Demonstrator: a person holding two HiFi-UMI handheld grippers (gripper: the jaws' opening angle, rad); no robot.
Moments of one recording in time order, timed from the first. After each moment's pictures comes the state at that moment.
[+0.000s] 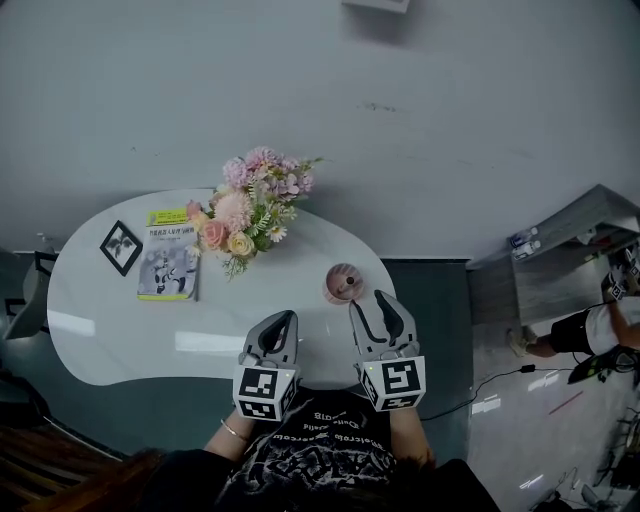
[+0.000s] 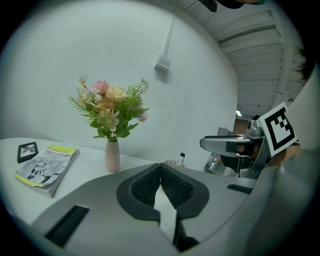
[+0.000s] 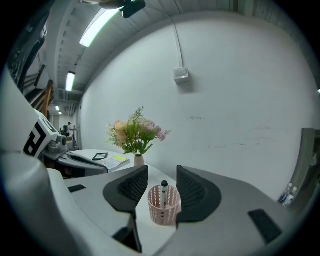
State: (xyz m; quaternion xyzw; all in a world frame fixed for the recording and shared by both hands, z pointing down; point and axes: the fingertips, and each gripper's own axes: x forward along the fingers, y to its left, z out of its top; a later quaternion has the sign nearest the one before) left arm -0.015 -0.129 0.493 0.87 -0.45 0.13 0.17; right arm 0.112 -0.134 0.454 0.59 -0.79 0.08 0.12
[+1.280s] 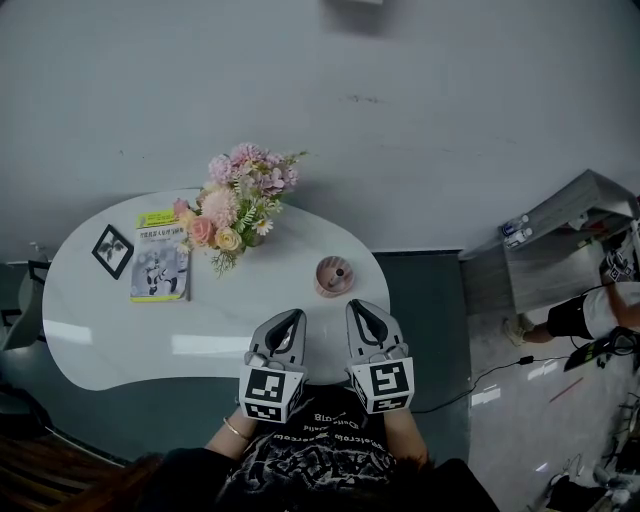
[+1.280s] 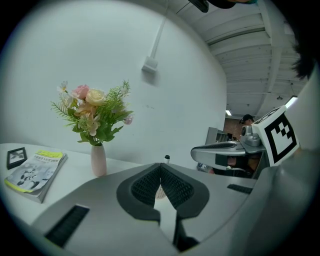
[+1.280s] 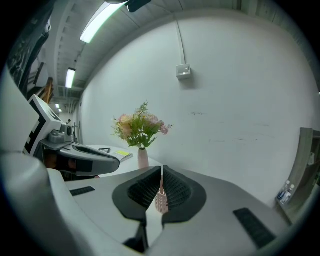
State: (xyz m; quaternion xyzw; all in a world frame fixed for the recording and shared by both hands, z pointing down) left arm 0.018 -0.112 0.482 0.89 -0.41 0.12 0.14; right arm 0.107 -0.110 0.472 0.59 -0.79 0.09 0.14
